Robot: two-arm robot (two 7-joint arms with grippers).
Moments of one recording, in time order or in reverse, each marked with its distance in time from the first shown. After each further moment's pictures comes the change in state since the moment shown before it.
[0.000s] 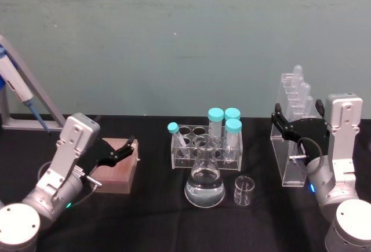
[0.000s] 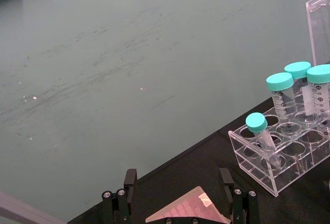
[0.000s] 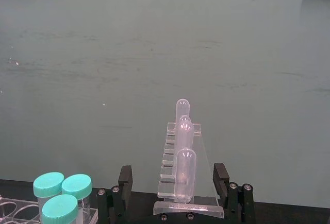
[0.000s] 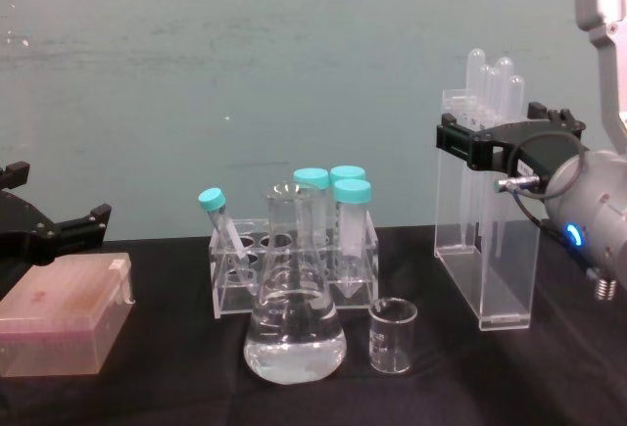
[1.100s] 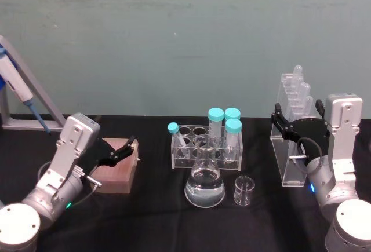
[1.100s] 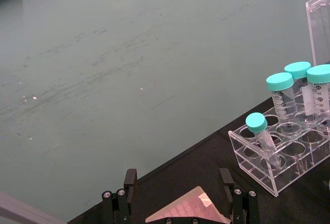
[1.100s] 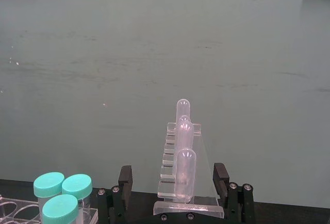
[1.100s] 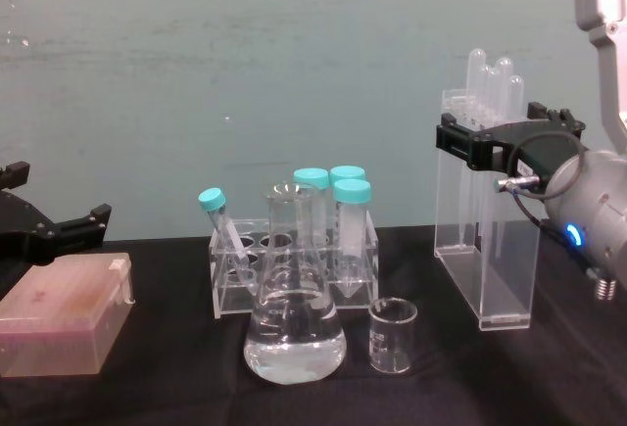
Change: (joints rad) left arm 0.000 0.000 0.000 0.000 0.000 0.000 0.000; right arm 0.000 0.000 0.000 0.000 0.000 0.000 0.001
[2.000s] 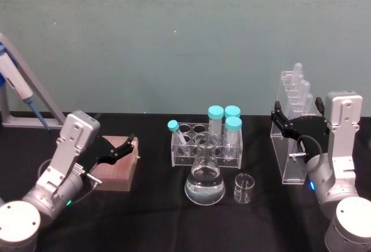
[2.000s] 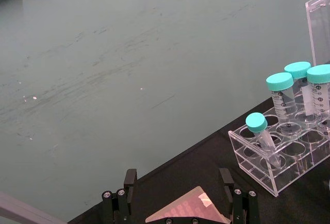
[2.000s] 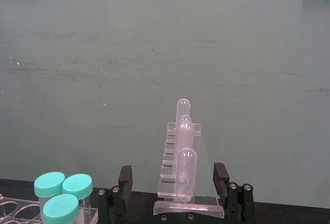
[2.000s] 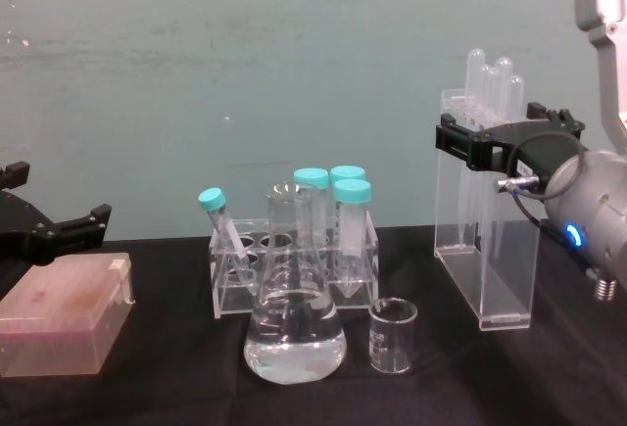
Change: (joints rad) left arm 0.000 0.000 0.000 0.000 0.000 0.000 0.000; right arm 0.000 0.001 -0.001 0.000 0.001 0.000 0.001
